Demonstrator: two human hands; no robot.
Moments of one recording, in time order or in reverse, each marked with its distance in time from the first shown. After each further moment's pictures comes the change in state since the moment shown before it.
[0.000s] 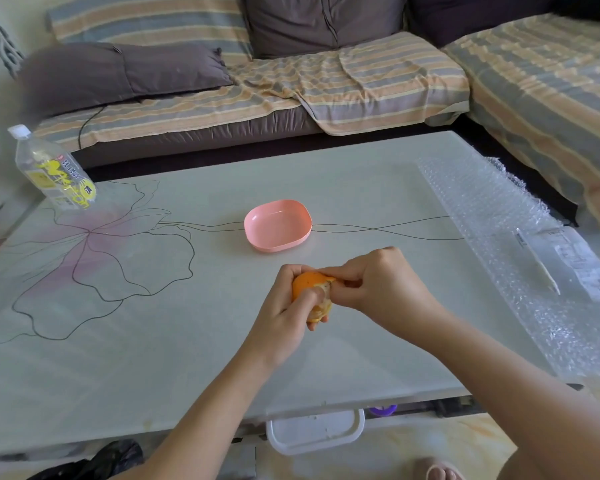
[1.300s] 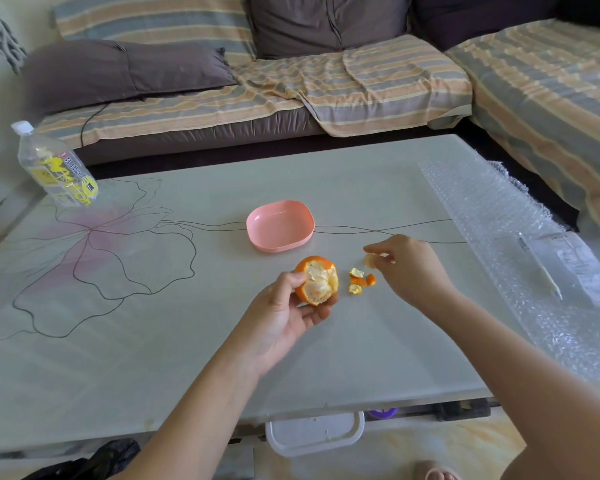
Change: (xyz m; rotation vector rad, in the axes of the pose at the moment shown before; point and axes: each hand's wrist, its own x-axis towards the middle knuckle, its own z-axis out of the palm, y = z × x) left_hand 0.011 0.005 -0.007 -0.658 0.025 -0.373; right_hand 0.029 0.051 -0.011 -0.226 0.131 0.384
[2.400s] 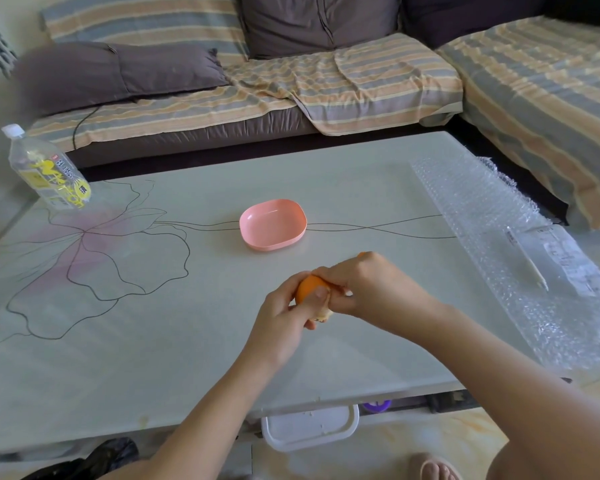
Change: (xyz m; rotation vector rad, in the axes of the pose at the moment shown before) left_hand -0.002 -0.024 -0.004 0.640 -0.010 0.322; right_hand -0.040 -0.033 -0.003 -0.234 -0.216 -0.628
